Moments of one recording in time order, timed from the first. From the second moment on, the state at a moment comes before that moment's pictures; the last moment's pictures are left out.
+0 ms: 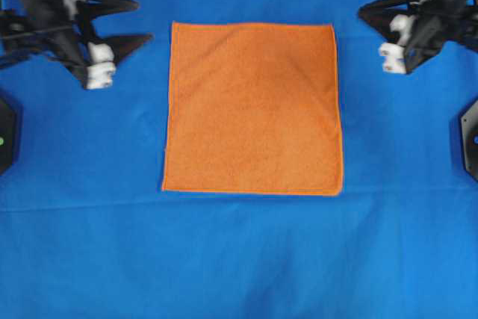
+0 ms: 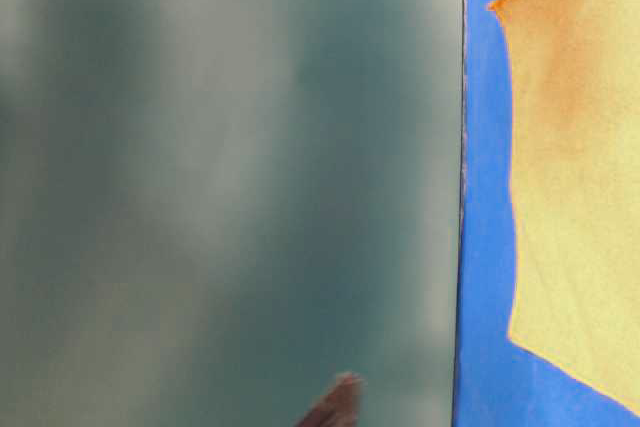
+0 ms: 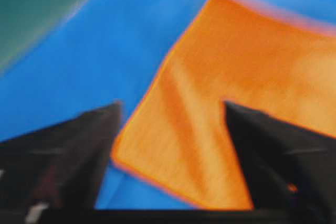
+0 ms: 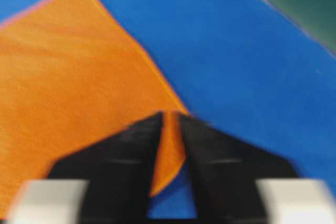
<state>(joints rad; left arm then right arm) 0.42 -0.38 1.09 -0.03 -0.35 -0.03 -0.54 -0.47 1.08 0.05 -0.12 0.10</state>
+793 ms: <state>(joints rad) 0.58 0.24 0.90 -0.03 -0.51 0.00 -0.60 0.05 0.92 0.00 -0.19 0.10</state>
